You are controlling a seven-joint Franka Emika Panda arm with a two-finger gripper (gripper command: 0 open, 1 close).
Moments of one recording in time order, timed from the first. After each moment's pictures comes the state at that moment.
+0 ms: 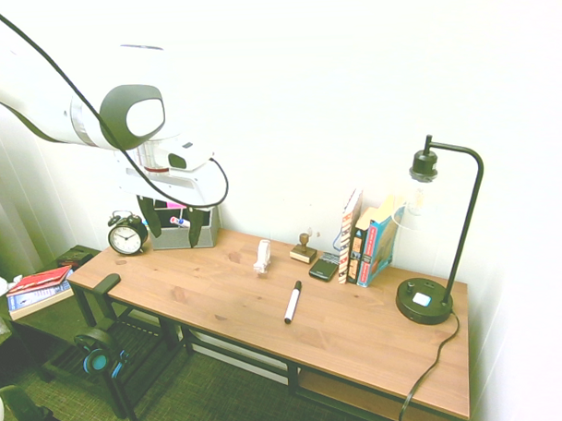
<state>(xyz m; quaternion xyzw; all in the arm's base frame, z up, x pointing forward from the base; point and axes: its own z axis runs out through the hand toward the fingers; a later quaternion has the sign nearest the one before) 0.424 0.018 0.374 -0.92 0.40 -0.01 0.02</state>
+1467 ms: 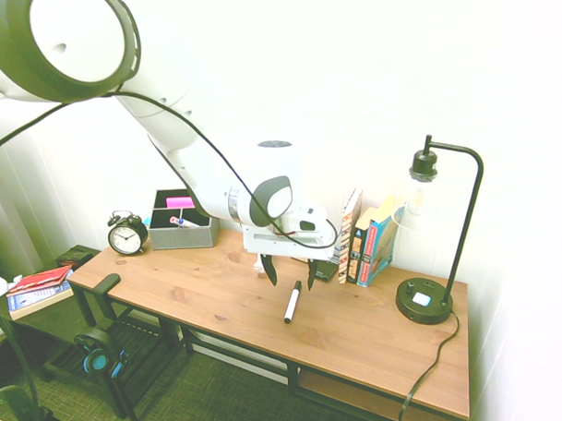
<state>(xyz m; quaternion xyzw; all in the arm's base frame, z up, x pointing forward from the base) 0.568 -0.164 0.189 -0.93 0.37 -0.04 -0.05</state>
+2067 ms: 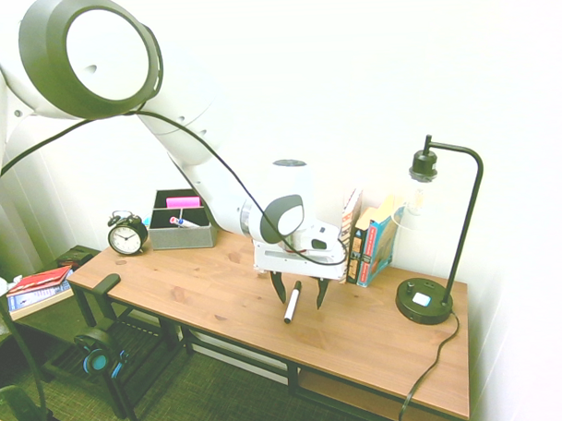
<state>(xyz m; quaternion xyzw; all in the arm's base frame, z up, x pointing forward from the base) 0.559 -0.183 0.167 -0.92 0.38 -0.01 -0.05</state>
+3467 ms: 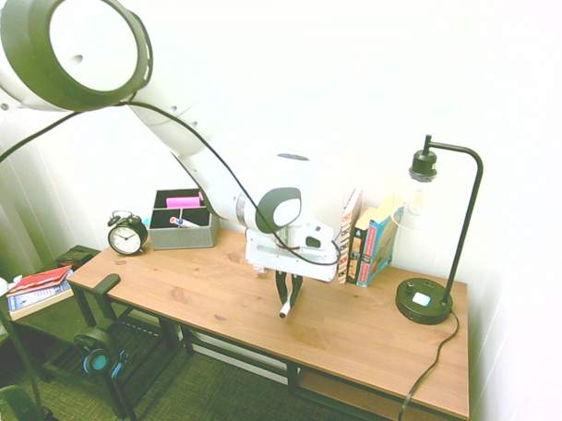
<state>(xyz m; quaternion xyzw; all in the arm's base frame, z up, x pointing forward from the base) 0.554 -0.162 0.197 -0.92 0.39 0.05 -0.03</state>
